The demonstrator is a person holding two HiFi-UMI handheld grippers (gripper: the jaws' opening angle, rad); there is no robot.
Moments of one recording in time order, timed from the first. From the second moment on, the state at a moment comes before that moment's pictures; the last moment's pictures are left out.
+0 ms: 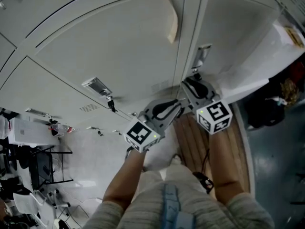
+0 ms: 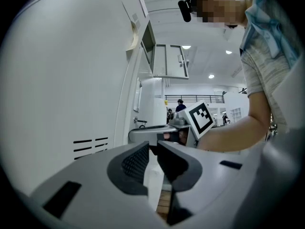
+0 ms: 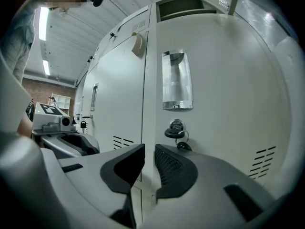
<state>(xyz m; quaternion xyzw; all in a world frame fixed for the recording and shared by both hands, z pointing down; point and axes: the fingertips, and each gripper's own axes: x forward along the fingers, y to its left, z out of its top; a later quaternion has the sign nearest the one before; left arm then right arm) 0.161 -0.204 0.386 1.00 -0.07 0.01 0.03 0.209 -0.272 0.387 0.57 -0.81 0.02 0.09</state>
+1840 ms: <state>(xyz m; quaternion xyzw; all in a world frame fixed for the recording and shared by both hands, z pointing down) -0.043 -0.039 0.354 0.99 -0.09 -0.05 0.03 -0.047 -0.022 0.339 0.42 -0.91 0.00 -0.01</state>
